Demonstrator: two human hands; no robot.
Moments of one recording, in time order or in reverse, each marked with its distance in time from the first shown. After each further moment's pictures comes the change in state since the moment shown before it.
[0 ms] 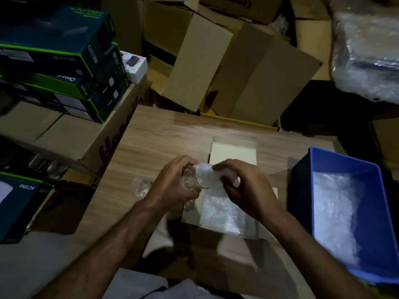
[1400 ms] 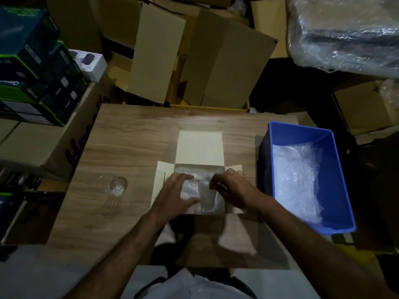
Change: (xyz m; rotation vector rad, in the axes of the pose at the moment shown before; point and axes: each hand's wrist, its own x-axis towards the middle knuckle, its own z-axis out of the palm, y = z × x) left_hand -0.035 0.017 0.113 0.156 -0.171 -0.173; right_hand -0.073 0.104 0.004 -0.122 -0.394 0.159
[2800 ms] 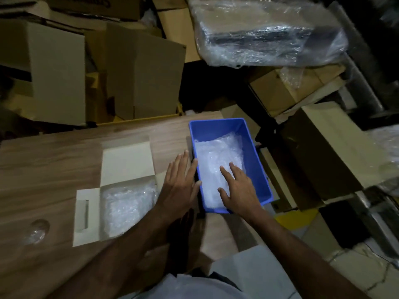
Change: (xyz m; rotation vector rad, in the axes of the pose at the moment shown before) left_hand 0.058 0.153 0.124 0.497 0.012 0.518; right_hand -0.149 0.134 -0.003 -0.172 0.448 0.537
